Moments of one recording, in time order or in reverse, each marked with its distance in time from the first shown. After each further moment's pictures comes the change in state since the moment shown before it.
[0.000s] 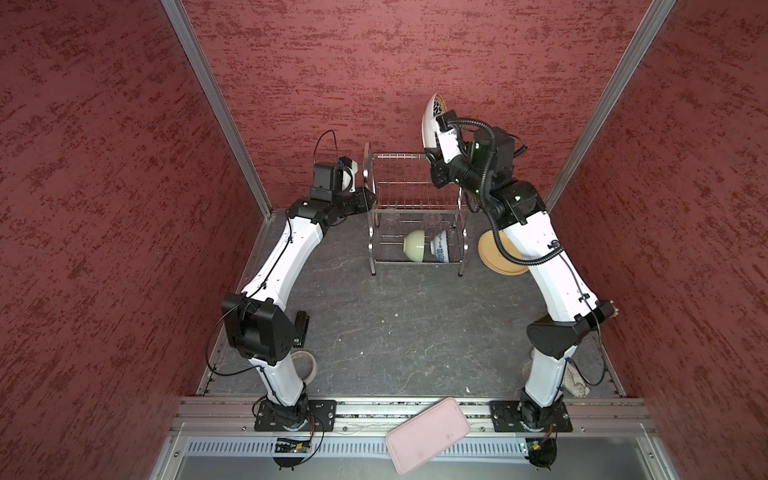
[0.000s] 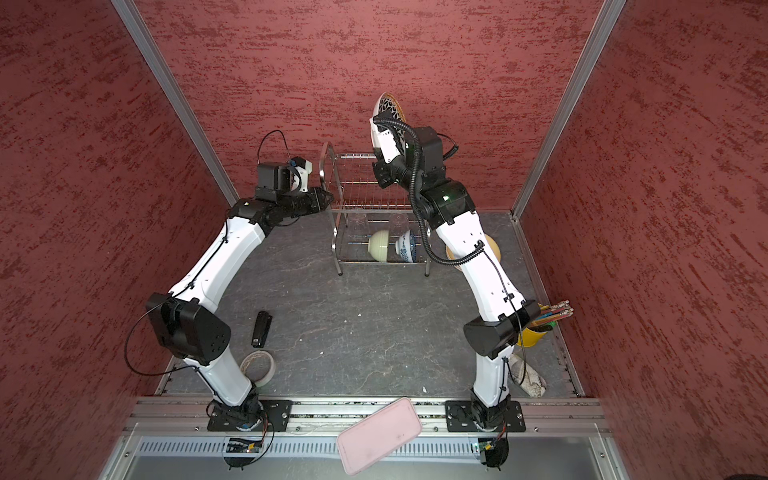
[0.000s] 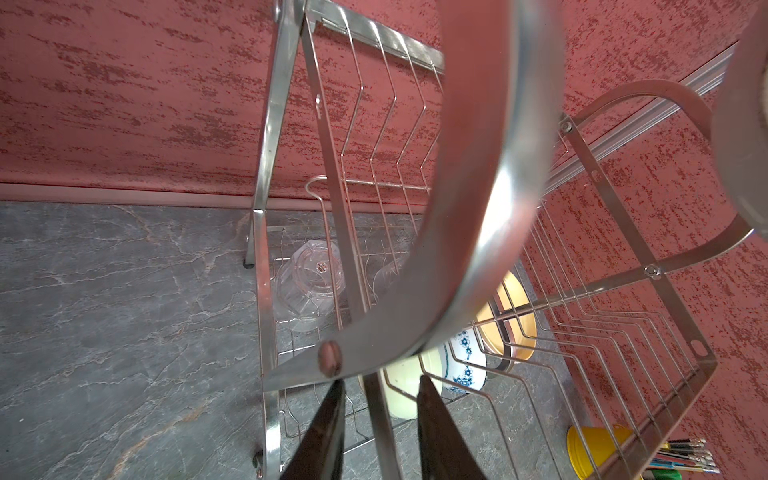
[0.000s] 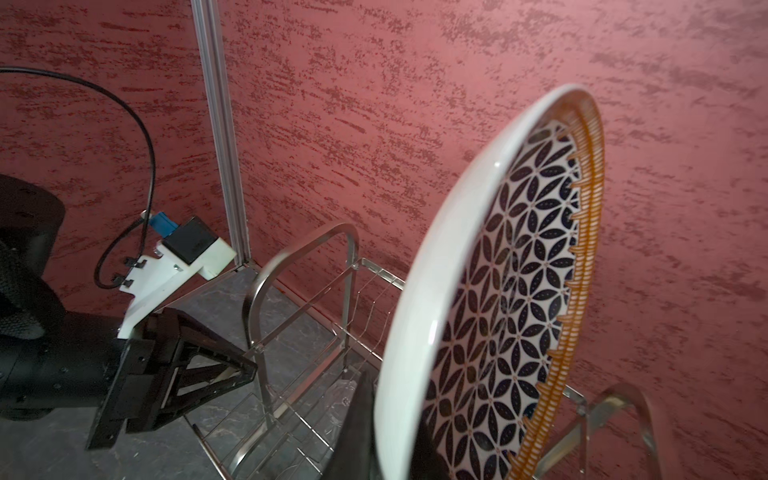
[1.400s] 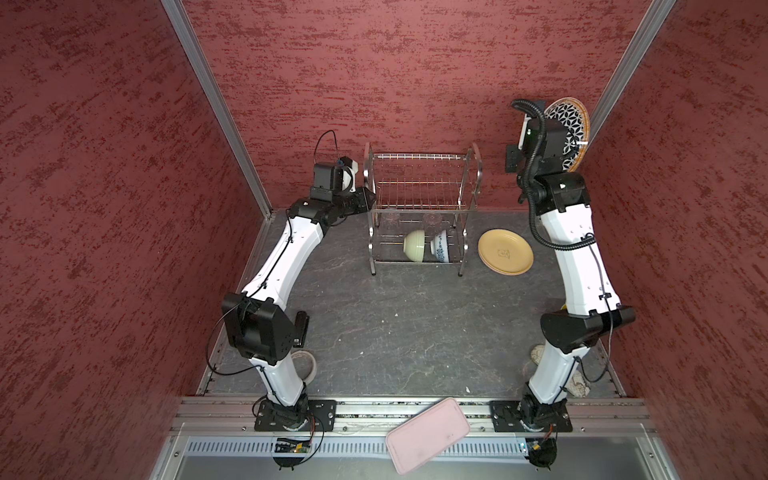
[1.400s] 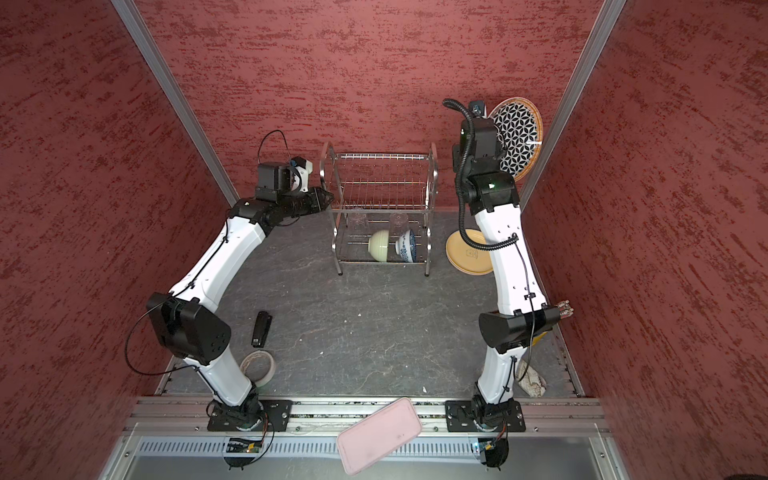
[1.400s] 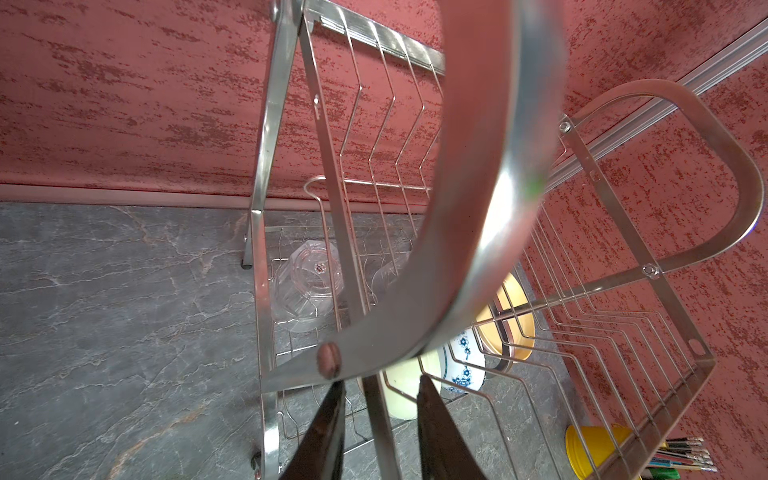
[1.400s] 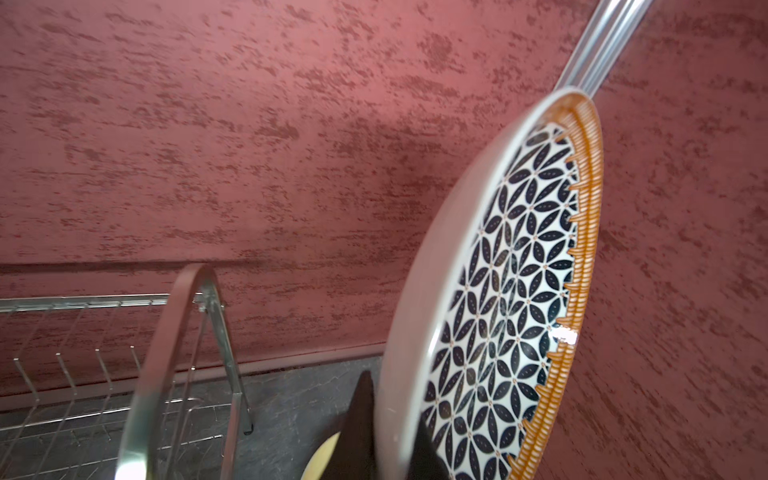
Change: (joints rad) left arm -0.001 0.004 0.000 0.004 0.007 0.000; right arm -0.296 -0.018 0.019 -0.182 0.546 0.112
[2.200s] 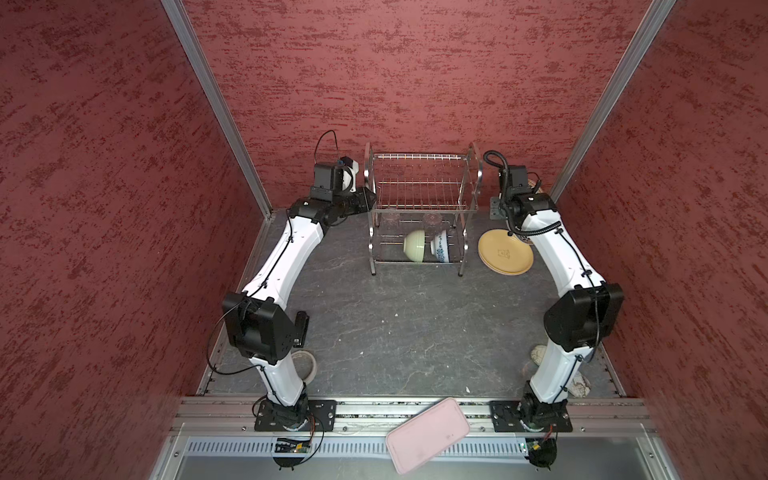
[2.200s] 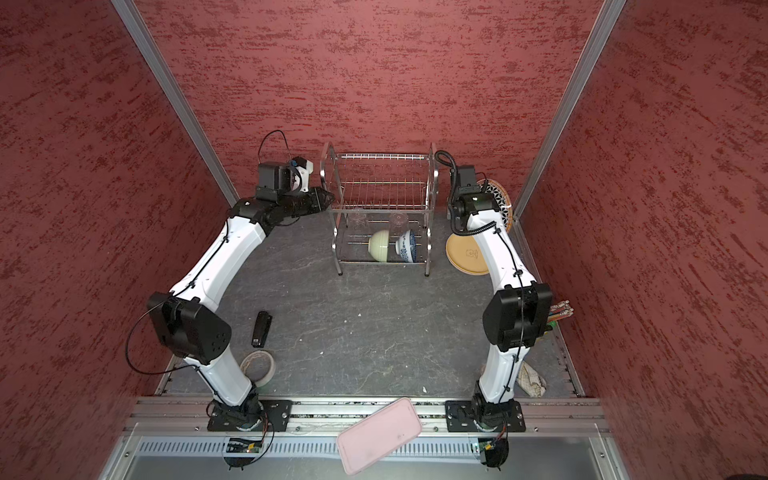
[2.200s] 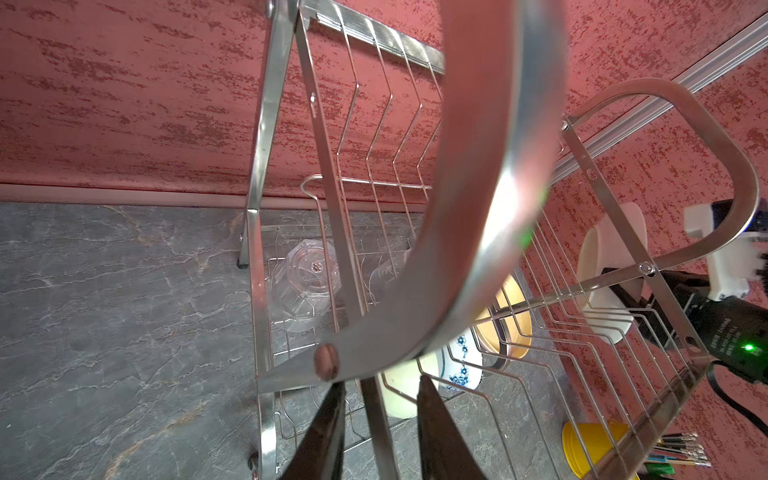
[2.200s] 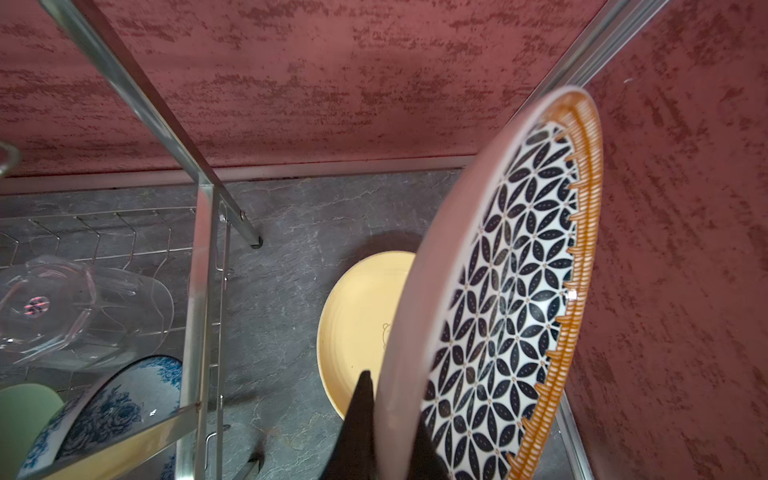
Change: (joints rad) left arm 0.000 0.004 0.003 0.000 0.008 0.000; right arm -0.080 0.000 -0.517 -0.022 -0.192 0.196
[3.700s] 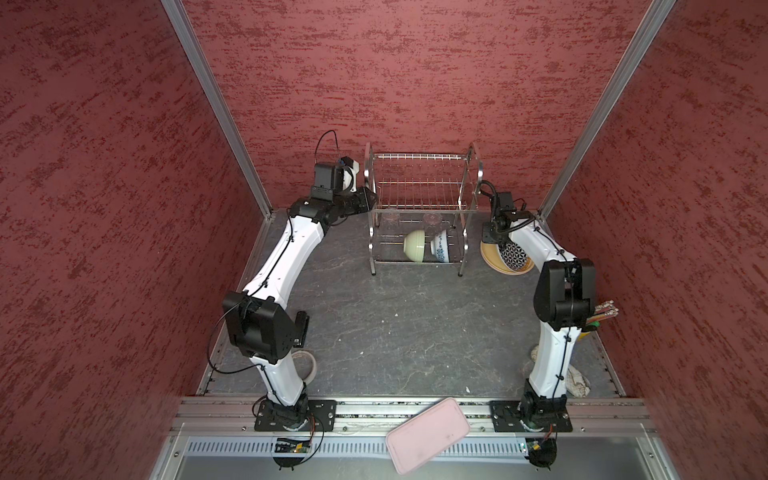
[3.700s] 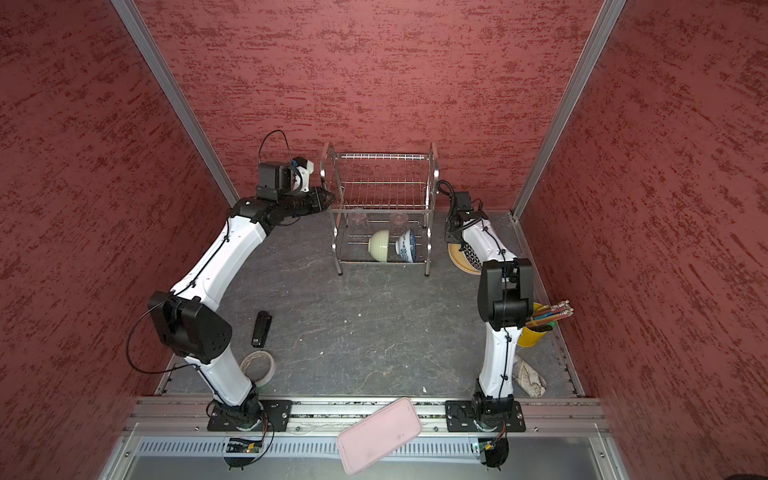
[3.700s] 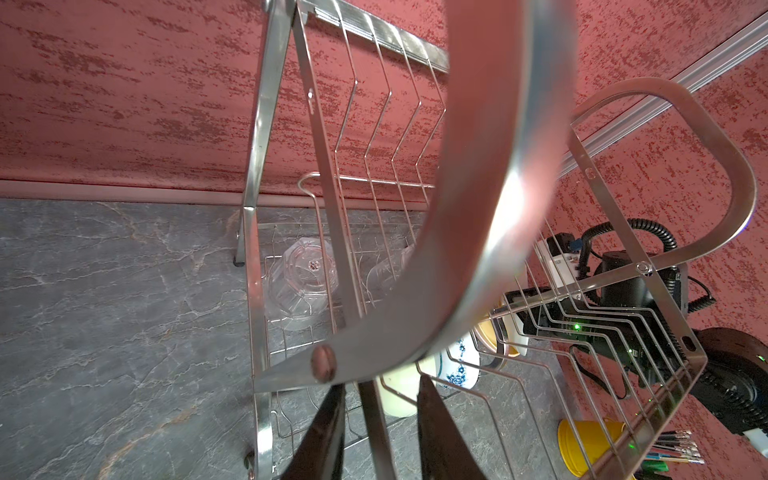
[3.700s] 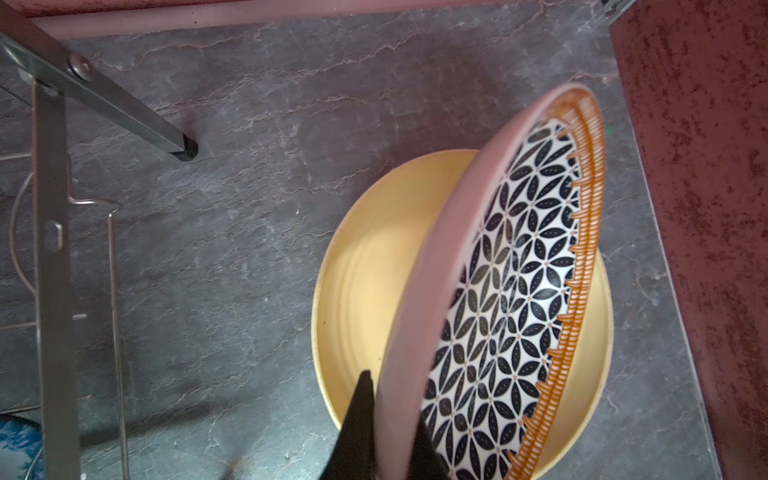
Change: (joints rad) left arm -0.001 0.007 0.008 -0.005 0.006 -0.008; right arm -0.069 0.206 -0.142 0.110 -0.135 0.077
